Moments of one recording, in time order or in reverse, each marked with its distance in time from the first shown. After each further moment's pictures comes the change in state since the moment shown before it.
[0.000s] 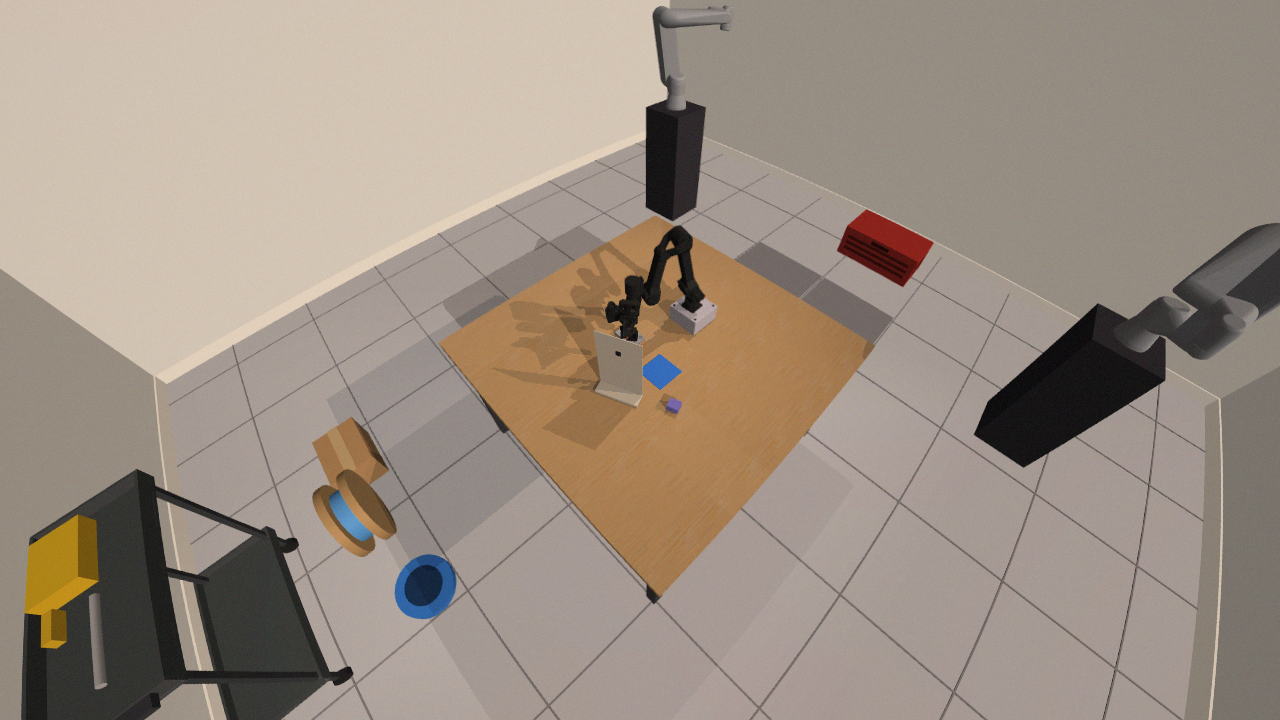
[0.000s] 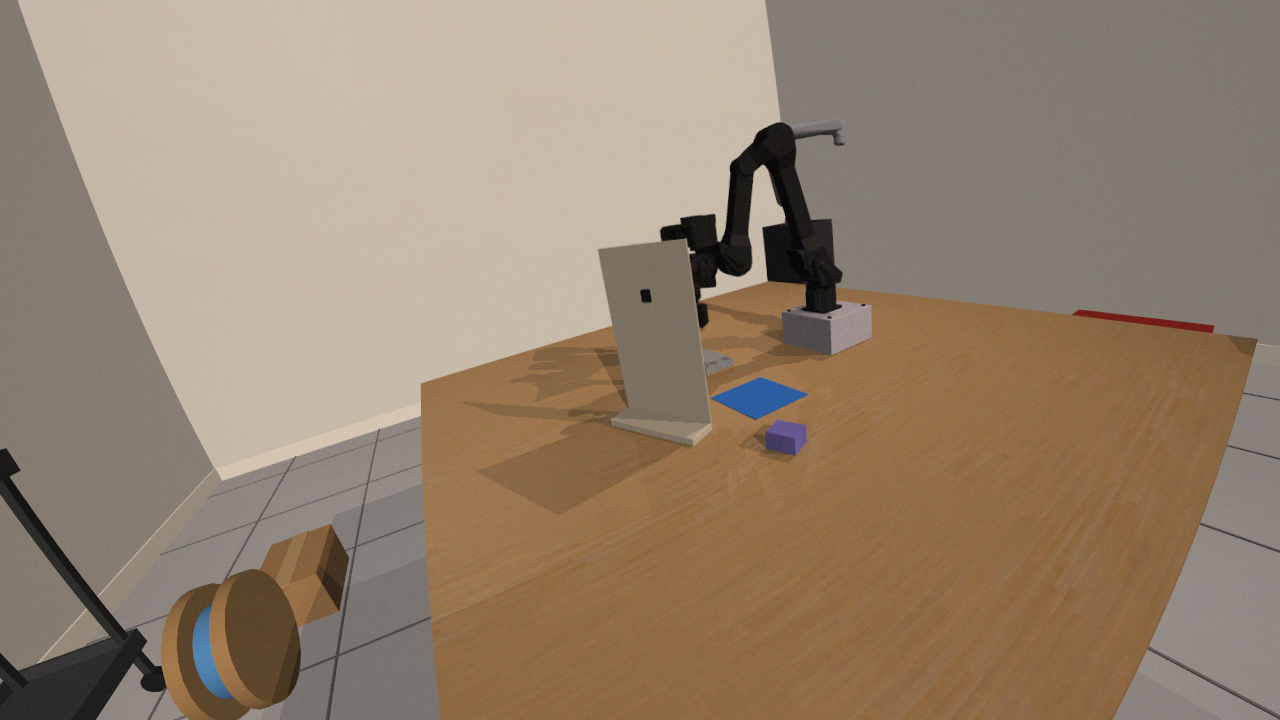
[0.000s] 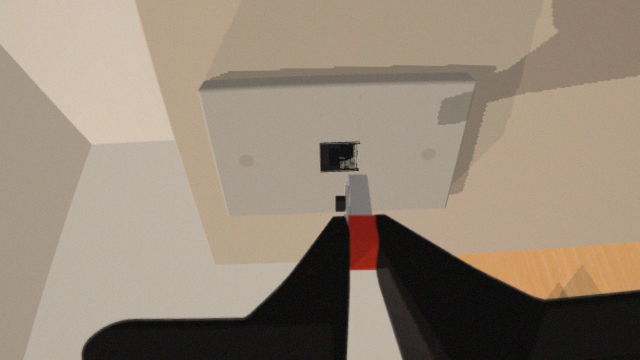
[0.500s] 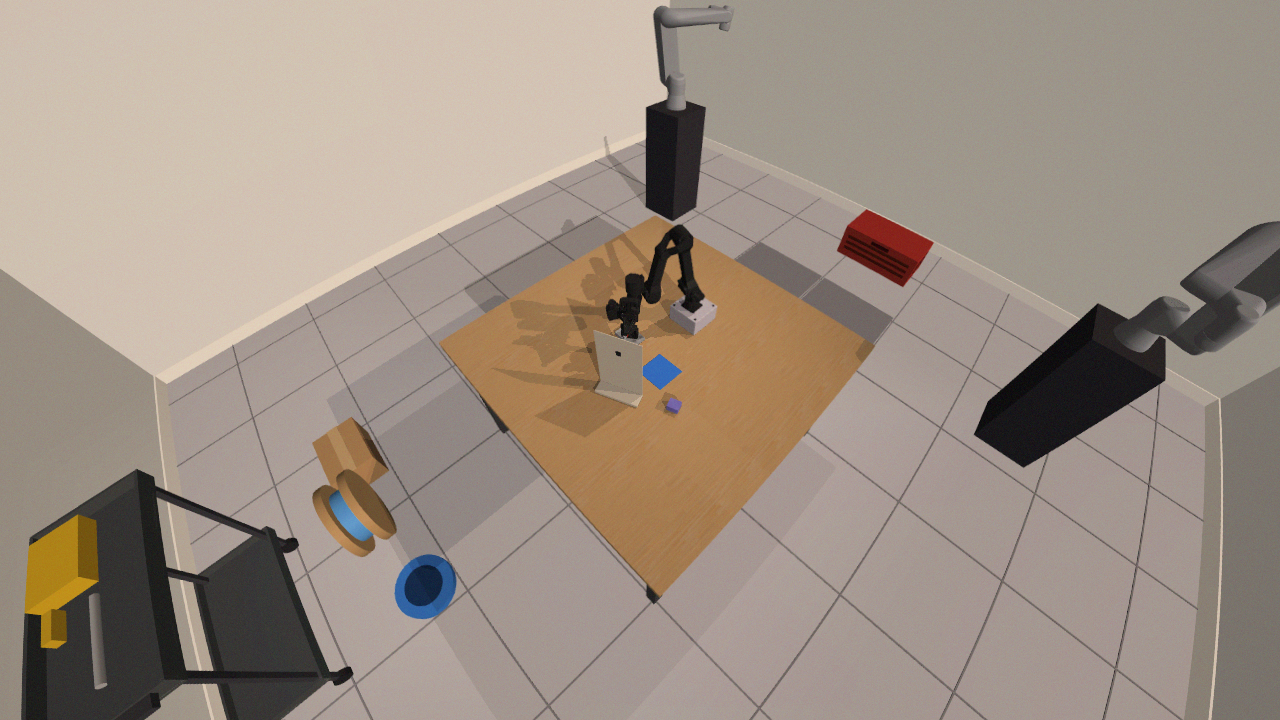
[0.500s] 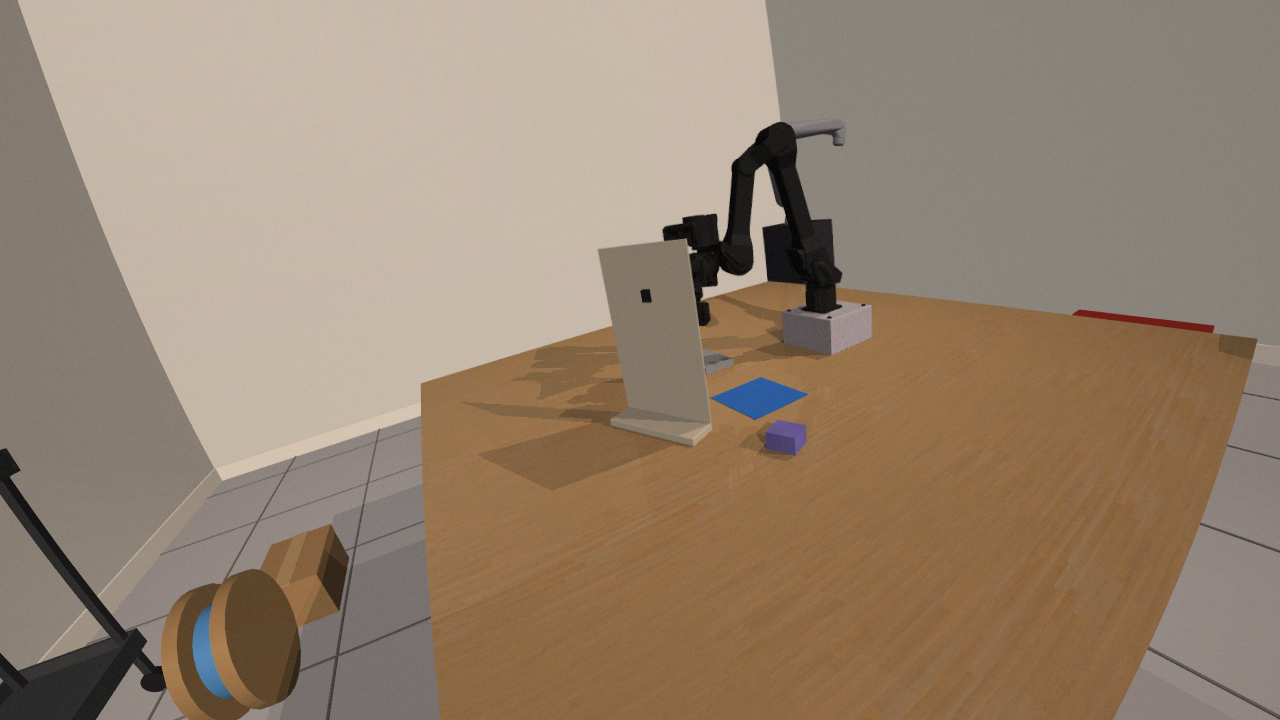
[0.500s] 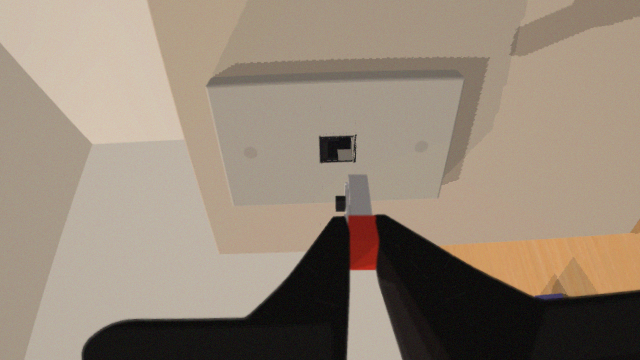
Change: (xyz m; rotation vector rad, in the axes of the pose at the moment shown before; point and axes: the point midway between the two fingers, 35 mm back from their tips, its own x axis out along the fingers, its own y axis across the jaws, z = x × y) arm -0.011 0.000 0.000 0.001 0.000 -0.001
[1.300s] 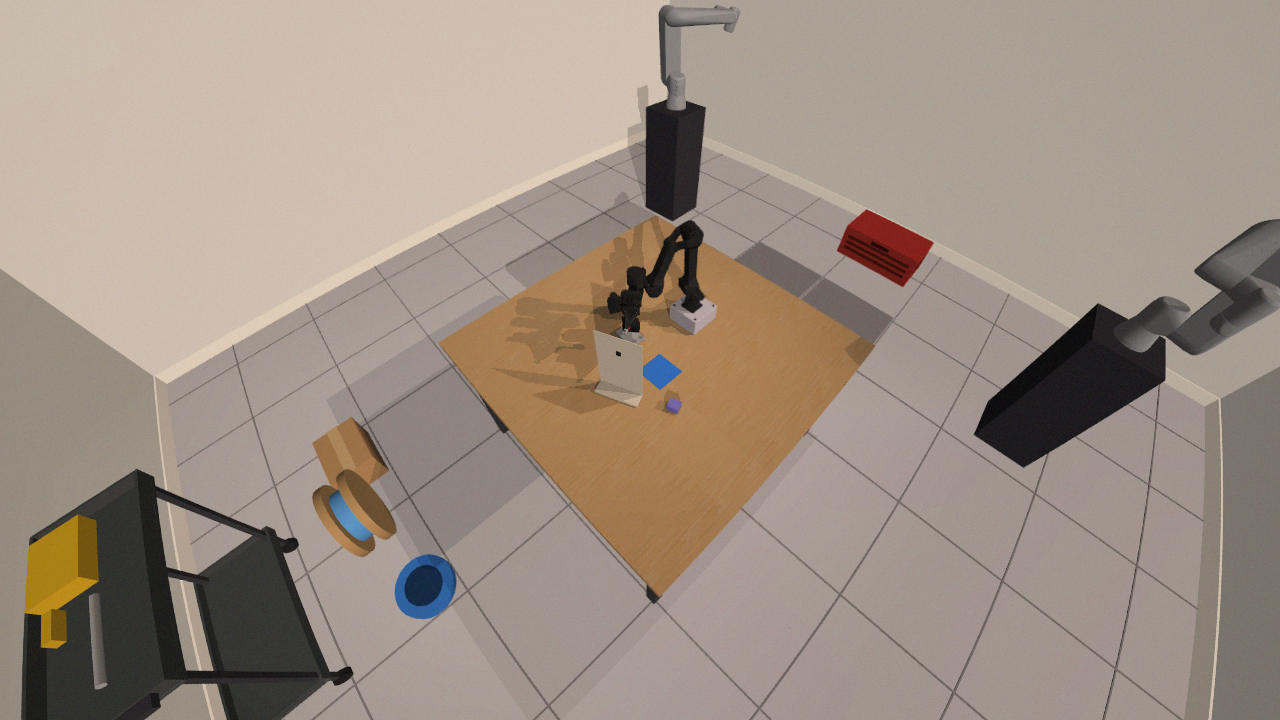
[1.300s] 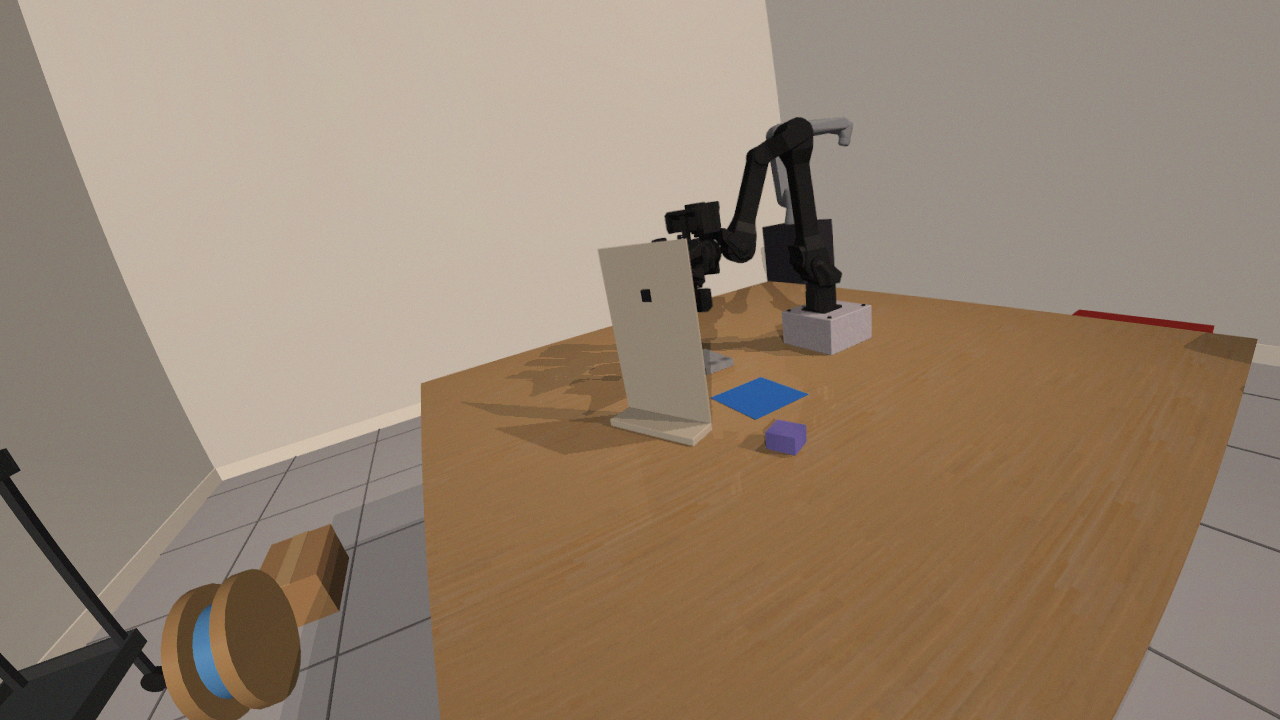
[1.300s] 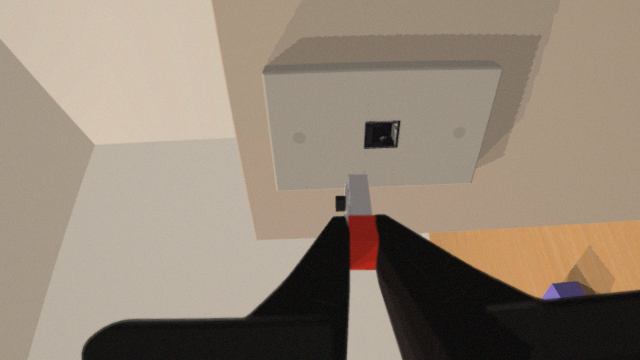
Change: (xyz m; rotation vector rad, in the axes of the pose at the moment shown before) arm -0.011 0.024 -0.003 0.001 -0.003 -0.001
